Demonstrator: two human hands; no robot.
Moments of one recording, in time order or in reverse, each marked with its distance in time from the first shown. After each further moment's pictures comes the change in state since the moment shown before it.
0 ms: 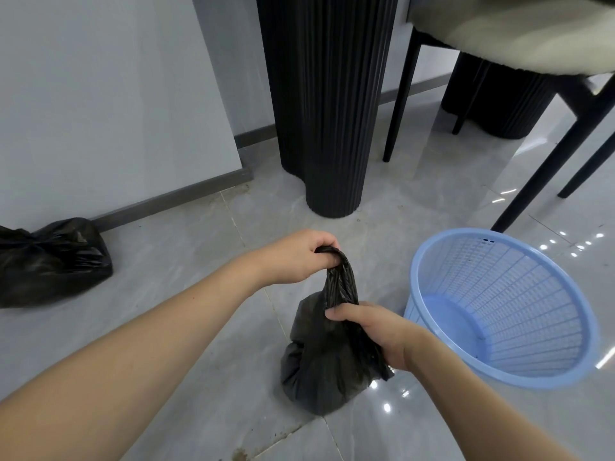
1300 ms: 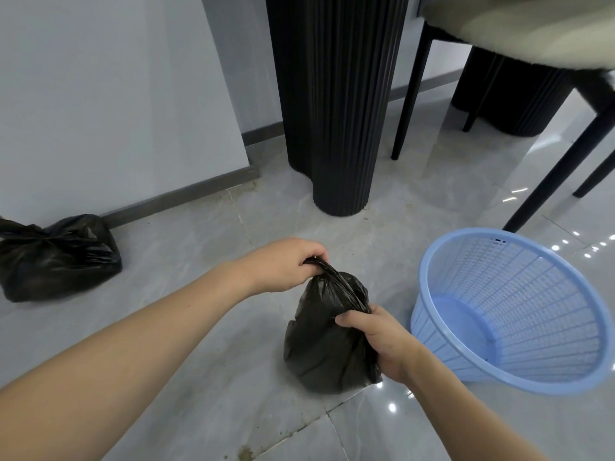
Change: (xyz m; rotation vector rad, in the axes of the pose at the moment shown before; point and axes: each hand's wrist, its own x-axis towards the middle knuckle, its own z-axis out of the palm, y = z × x) left_hand -0.009 -0.033 -0.005 0.269 0.007 0.069; right_hand 0.012 0.018 0.010 0.204 0.080 -0.132
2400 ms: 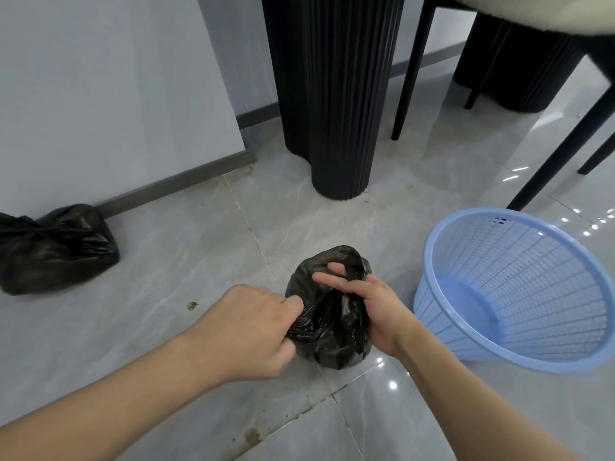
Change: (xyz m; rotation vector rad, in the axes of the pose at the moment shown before) left_hand -0.102 0.010 0.037 0.629 0.082 0.163; right_hand 0.011 -0.007 0.014 0.291 -0.137 -0.151
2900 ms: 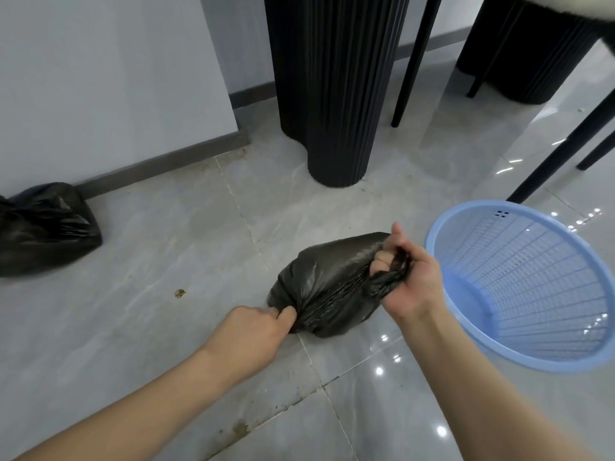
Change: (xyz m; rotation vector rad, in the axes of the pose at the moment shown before) left_hand 0.008 0.004 0.087 0.105 -0.094 -0.080; right_hand 0.018 -0.028 -0.031 0.754 0.156 -0.229
